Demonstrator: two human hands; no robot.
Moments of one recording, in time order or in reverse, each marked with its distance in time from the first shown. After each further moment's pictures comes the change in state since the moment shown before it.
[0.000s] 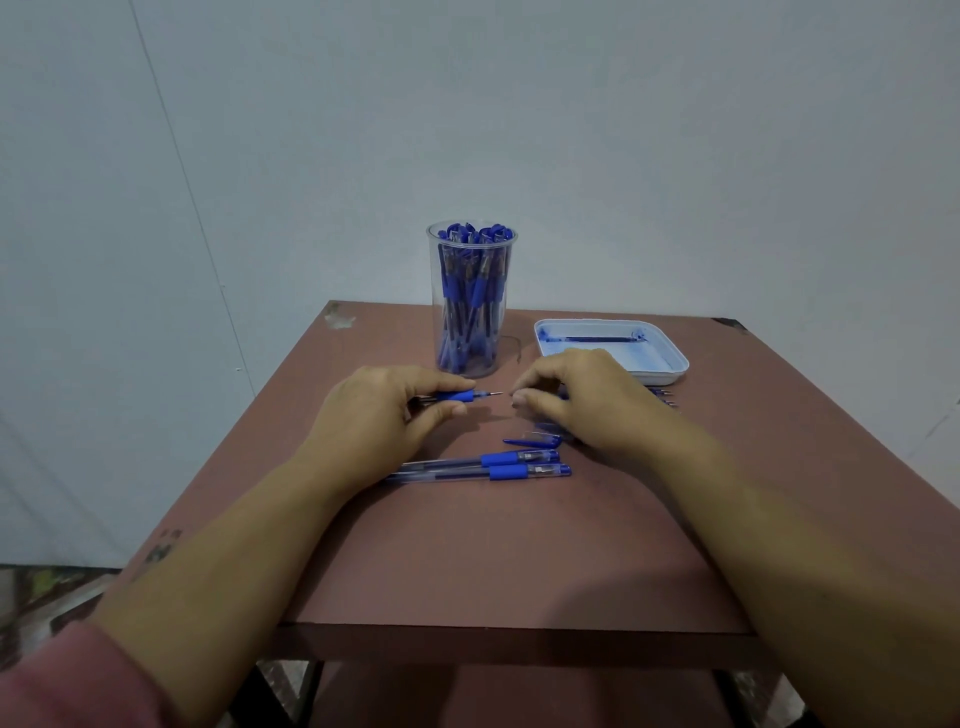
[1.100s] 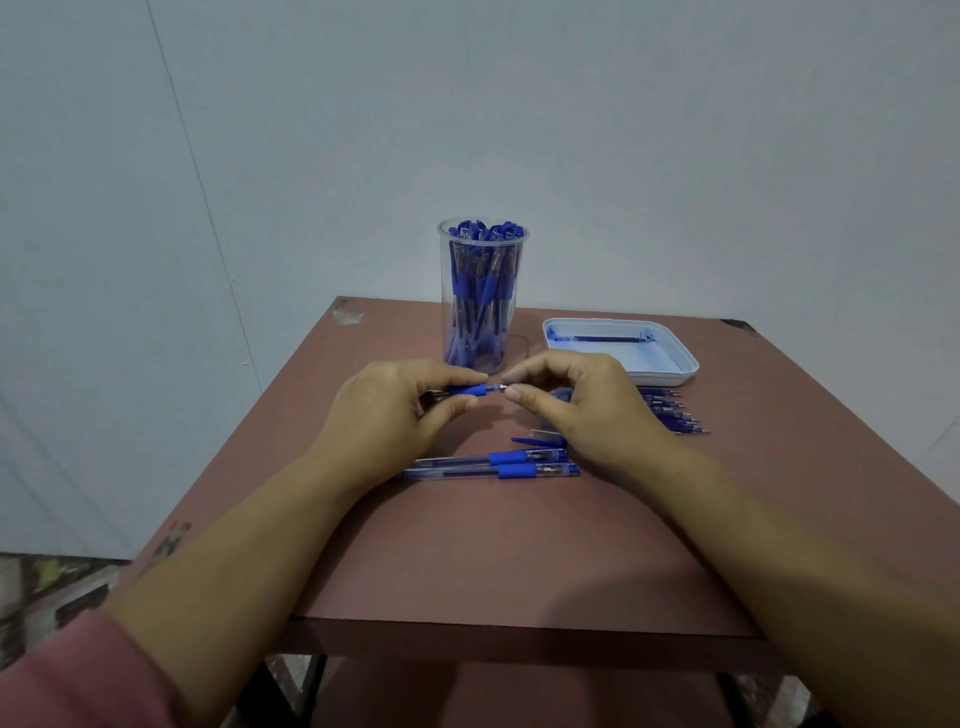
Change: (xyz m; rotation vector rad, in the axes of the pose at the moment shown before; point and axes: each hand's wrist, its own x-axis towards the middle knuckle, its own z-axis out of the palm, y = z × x) left_hand 0.000 0.005 0.001 -0.037 0.044 -0.006; right_hand -0.010 -0.014 0.016 0.398 0.171 -0.033
